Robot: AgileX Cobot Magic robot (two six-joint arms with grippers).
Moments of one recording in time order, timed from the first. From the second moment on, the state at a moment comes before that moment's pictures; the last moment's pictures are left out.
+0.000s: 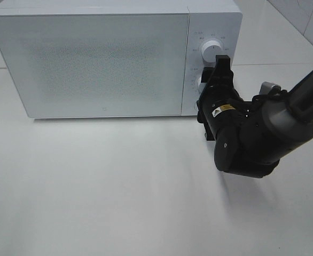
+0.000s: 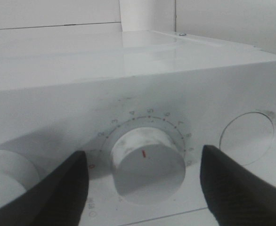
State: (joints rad) left arm 0.01 0.00 -0.52 -0.07 1.09 0.02; right arm 0.65 2.10 -0.79 0.67 -1.19 1.35
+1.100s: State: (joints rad) left arm 0.01 0.00 -0.52 -0.07 1.09 0.02; right arm 0.65 1.57 -0.57 0.46 -0.34 0.21
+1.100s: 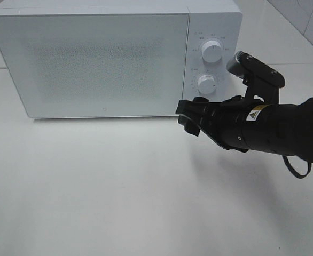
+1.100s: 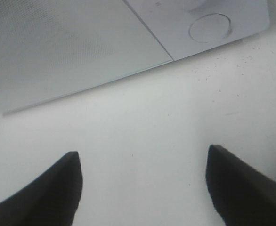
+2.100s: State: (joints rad) left arm 0.01 0.00 -0.52 -0.07 1.09 0.02; right arm 0.65 1.08 -0.88 0.09 0.91 0.03
